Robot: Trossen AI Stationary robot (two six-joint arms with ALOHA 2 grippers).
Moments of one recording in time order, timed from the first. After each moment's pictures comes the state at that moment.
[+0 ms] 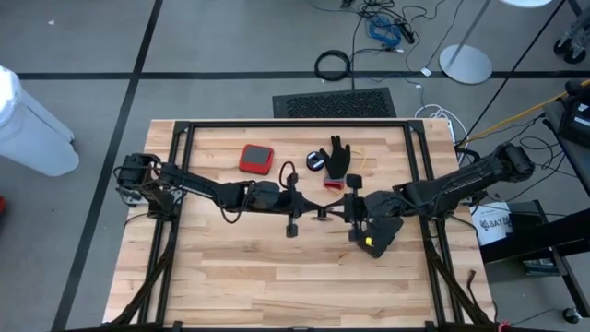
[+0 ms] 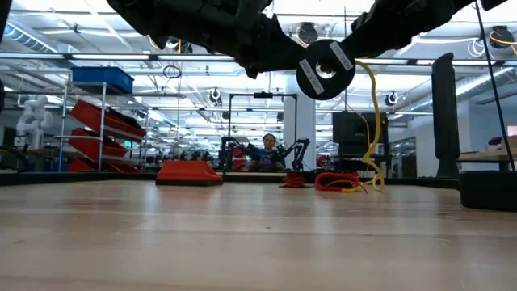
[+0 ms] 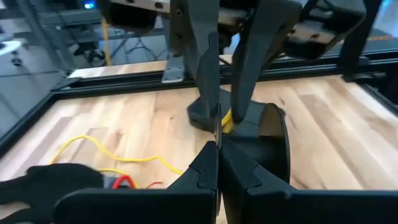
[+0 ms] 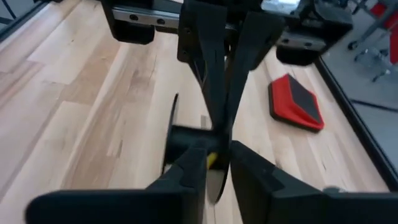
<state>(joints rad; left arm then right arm) -0.08 1.71 0.96 0.49 -0.08 0.09 0.28 1.17 0.71 -0.03 0.36 -0.06</state>
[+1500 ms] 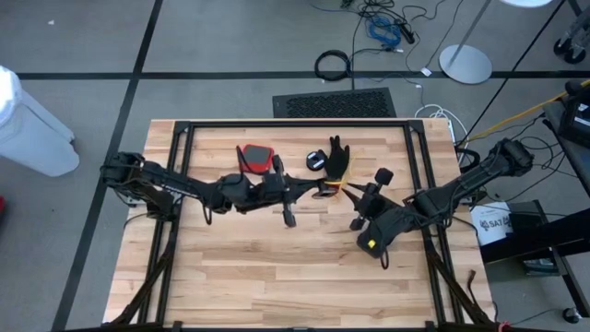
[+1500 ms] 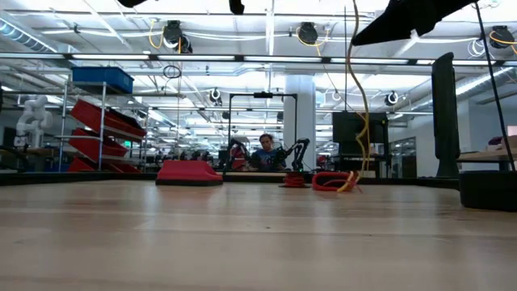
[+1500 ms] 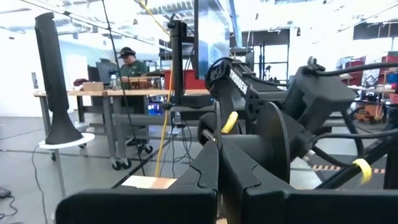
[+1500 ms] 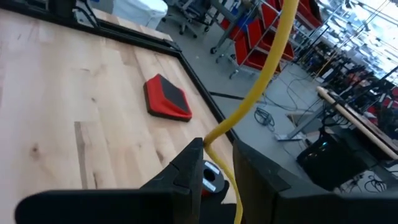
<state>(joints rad) -0.14 1.57 0.97 0.86 -0.31 0.12 0.47 1.12 0.71 -0.11 1.08 -0.02</state>
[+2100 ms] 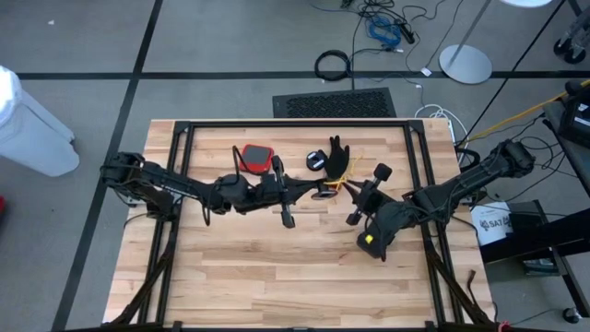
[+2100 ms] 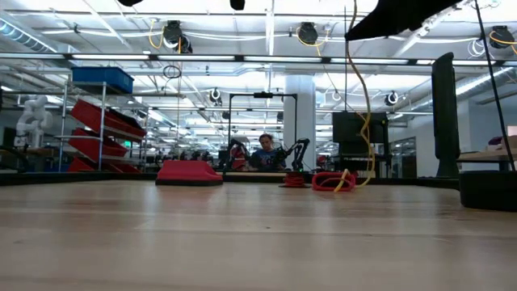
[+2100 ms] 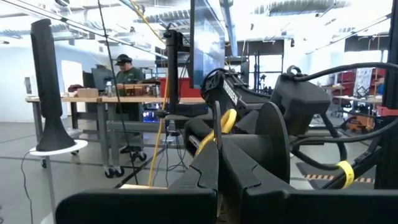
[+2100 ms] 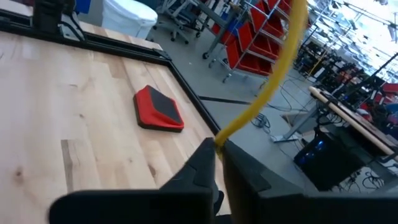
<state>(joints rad) -0.15 1.57 0.97 0.89 -0.30 0.11 0.42 1.12 0.71 -0.01 1.07 -0.08</state>
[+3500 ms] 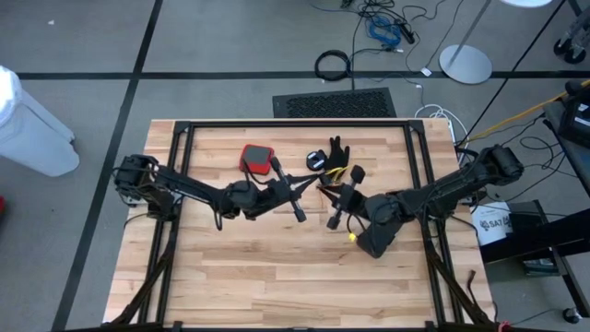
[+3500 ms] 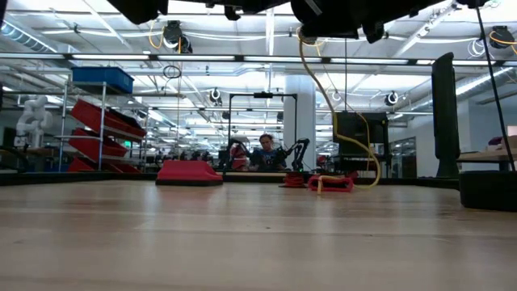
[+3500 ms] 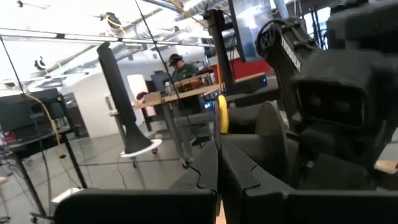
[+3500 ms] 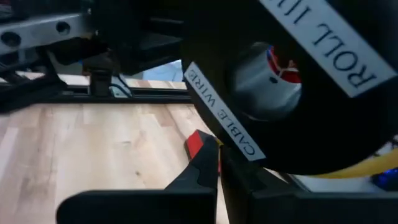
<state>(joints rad) -0.15 1.69 0.97 0.99 -0.53 0.43 0.31 1.33 0.71 0.48 0.81 -0.09</state>
